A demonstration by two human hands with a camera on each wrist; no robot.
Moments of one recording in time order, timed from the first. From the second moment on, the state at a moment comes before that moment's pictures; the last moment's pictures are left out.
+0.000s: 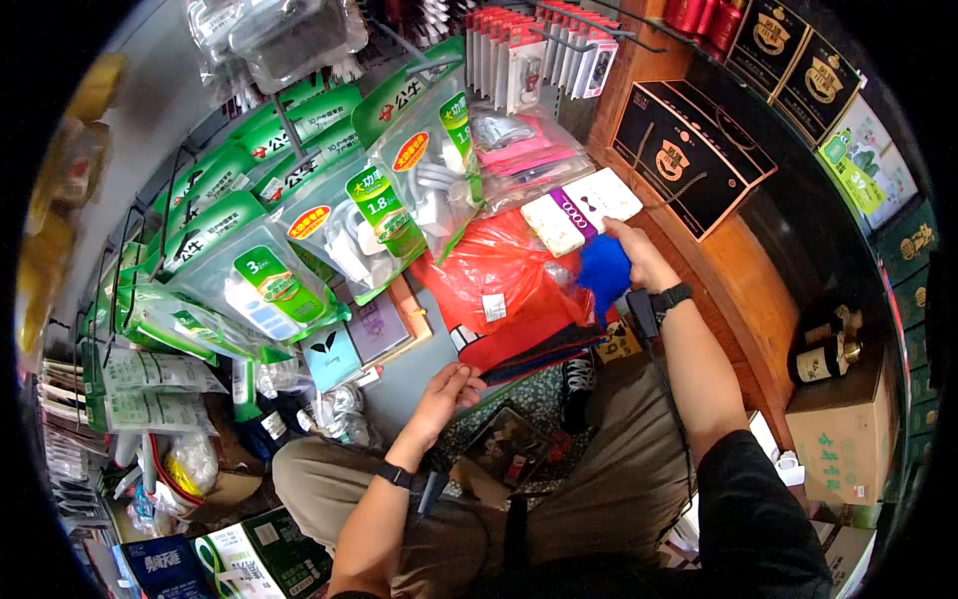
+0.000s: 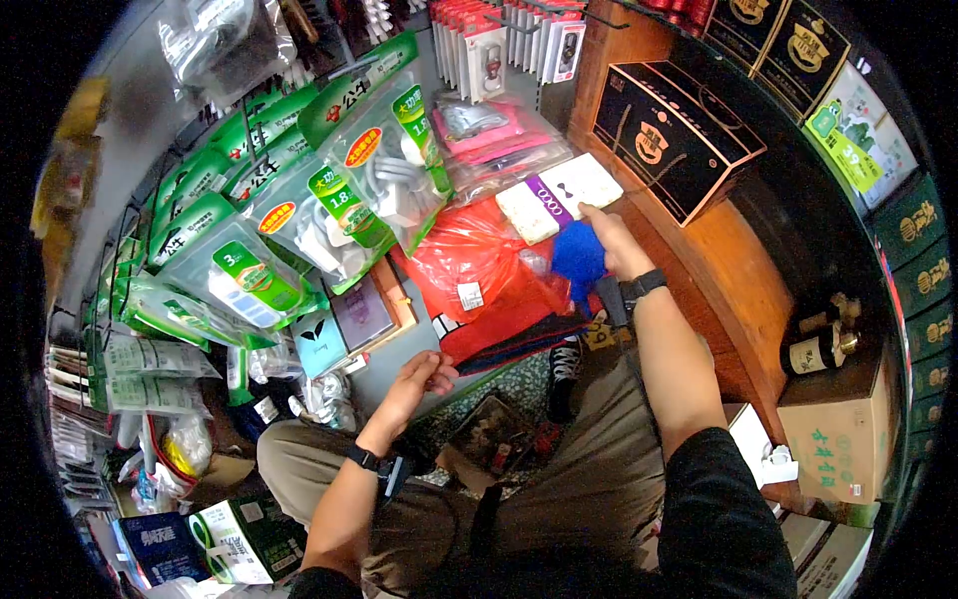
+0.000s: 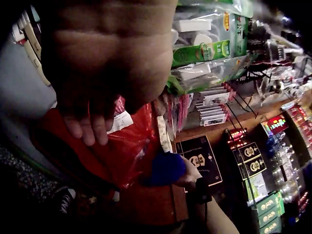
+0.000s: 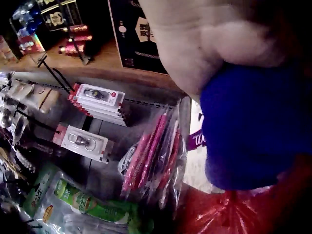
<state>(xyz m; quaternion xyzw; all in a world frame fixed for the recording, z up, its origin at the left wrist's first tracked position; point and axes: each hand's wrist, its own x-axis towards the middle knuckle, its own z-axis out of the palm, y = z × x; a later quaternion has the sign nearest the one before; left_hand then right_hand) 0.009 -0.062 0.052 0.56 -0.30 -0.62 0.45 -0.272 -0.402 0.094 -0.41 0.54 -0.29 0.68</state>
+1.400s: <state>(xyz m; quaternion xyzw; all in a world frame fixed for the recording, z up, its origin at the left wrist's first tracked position) 0.180 -0.078 -0.177 0.61 0.13 -0.48 0.62 -0.268 -0.126 0.341 -0.79 0.27 -0.28 0.47</state>
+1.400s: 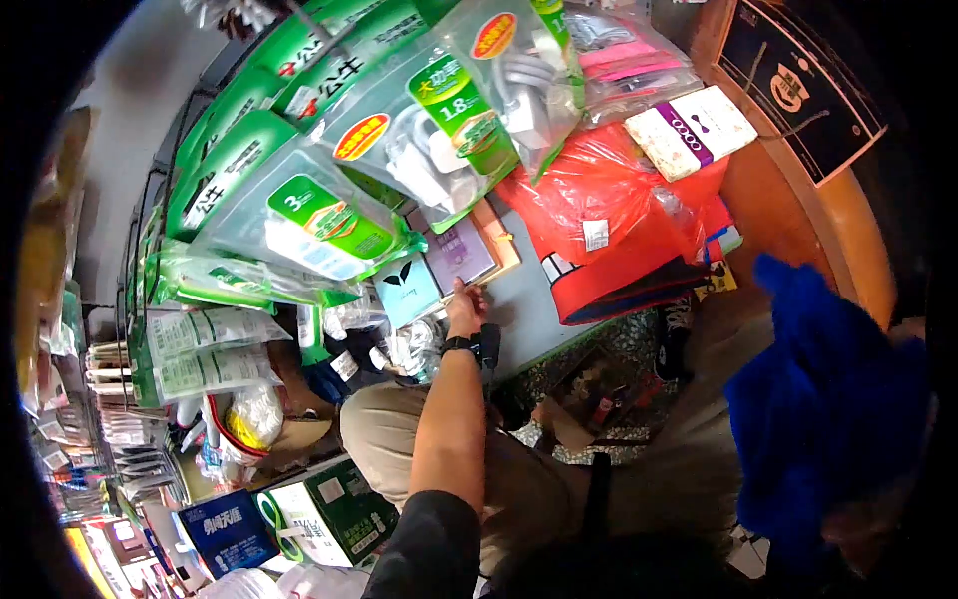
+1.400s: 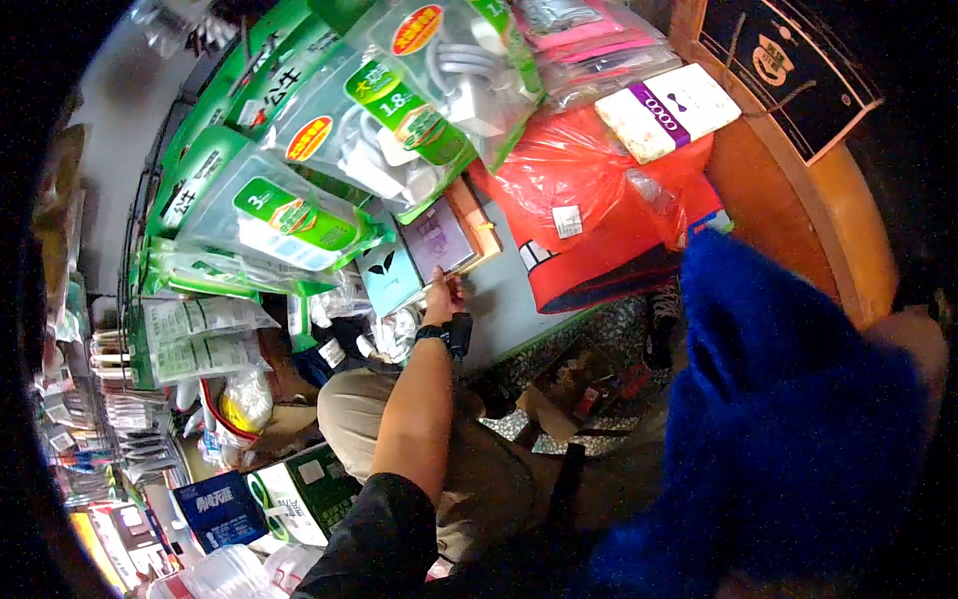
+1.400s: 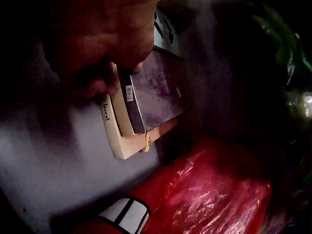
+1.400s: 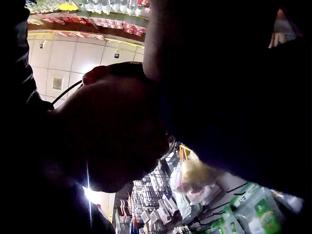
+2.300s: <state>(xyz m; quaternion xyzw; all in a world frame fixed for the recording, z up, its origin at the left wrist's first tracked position) 0.139 -0.063 -0.089 0.47 0.01 -0.45 0.76 -0.221 -0.084 0.368 -0.99 -0.08 0.06 0.08</state>
